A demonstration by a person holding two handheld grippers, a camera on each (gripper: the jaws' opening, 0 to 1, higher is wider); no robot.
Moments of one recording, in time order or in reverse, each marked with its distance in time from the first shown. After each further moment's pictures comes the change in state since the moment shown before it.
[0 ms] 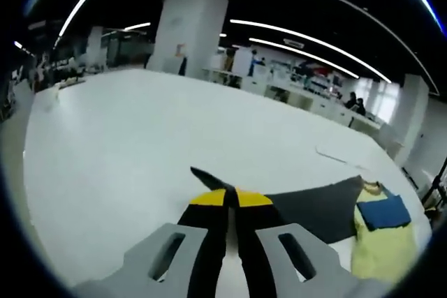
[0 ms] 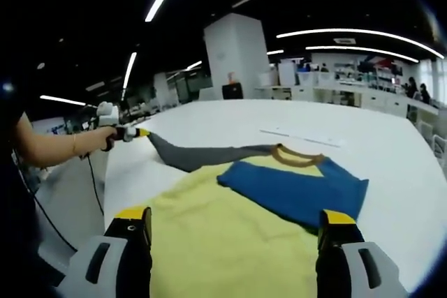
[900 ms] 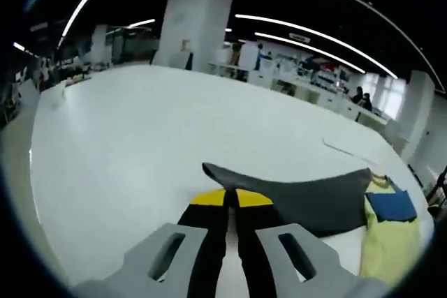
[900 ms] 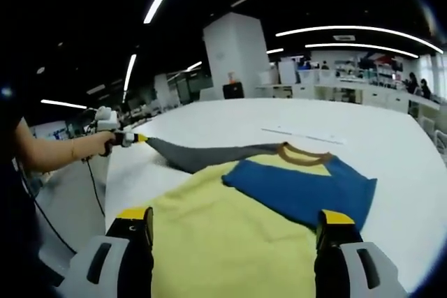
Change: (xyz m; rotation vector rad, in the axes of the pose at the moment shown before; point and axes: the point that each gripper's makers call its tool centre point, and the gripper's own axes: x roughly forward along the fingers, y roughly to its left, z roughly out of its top) left arm -0.004 0.023 -0.018 0.011 0.050 0.062; right arm 0.008 0.001 -0.002 0.023 0.001 0.018
